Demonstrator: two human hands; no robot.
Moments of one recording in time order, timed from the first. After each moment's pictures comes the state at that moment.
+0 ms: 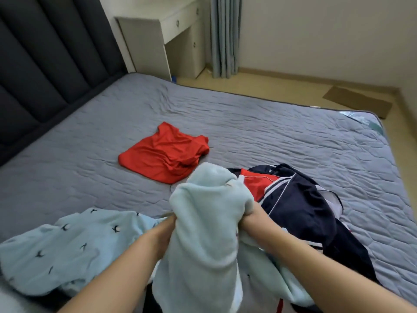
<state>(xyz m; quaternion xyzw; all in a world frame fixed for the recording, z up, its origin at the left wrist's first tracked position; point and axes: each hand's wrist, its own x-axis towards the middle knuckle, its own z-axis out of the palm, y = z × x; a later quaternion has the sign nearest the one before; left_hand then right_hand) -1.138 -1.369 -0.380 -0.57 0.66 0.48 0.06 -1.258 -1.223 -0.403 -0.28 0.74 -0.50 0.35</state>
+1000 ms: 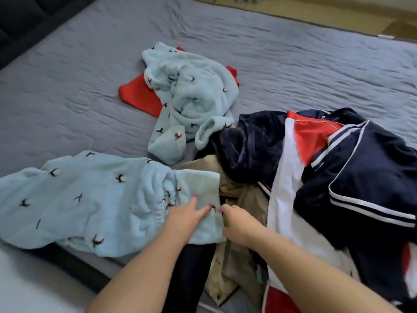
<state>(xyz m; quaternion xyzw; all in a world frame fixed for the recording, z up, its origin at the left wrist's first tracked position) -1.052 -1.433 -0.658 -0.21 0.92 0.03 0.32 -1.170 -1.311 -0.636 -0.39 0.80 -0.07 0.46</state>
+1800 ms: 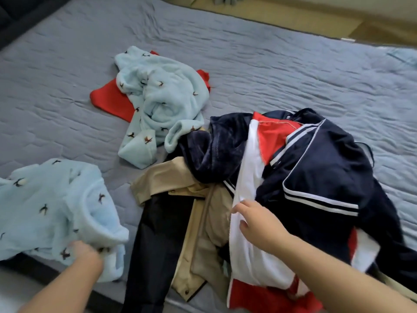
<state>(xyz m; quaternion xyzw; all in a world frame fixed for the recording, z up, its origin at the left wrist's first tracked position) -0.973 -1.458 -0.629 0.13 0.65 -0.33 0.68 -1.237 -1.205 -0.609 -0.47 0.84 -0.09 0.28</state>
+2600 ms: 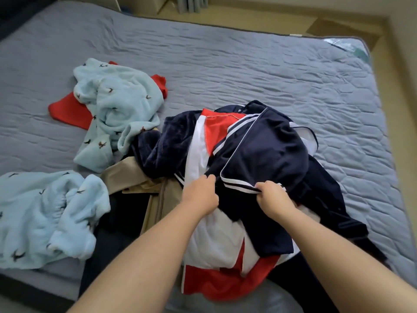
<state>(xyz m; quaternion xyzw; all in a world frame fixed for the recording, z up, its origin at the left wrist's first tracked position) -1.242 -1.231 -0.580 -0.26 0.93 0.19 0.19 -1.346 -1.066 -0.605 -0.26 0.93 -0.08 0.26</state>
